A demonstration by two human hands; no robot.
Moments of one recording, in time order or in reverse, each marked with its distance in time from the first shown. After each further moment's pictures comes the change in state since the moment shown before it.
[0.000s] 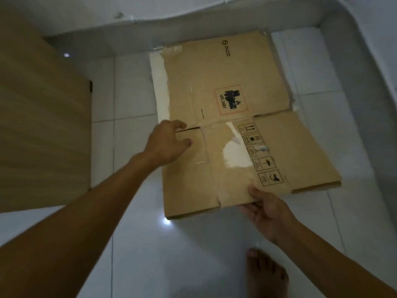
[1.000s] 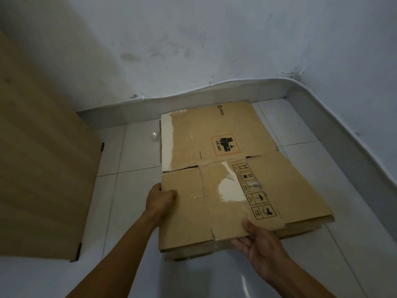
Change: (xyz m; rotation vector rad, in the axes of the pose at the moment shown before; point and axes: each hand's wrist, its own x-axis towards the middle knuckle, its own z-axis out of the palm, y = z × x) left_hand 0.009 -0.043 0.055 -0.592 0.200 -0.286; right_hand 0.021 0.007 0.001 0.075 -0.188 -0.210
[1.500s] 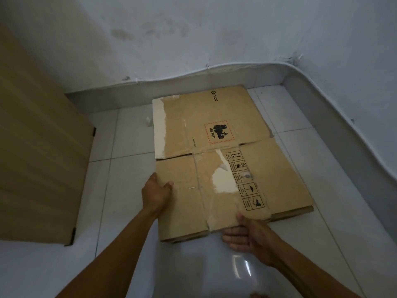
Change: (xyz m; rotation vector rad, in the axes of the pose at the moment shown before) left_hand 0.004 -0.033 0.007 0.194 0.085 0.129; right_hand 0.015 0.011 -0.030 -0.480 -0.015 0.199
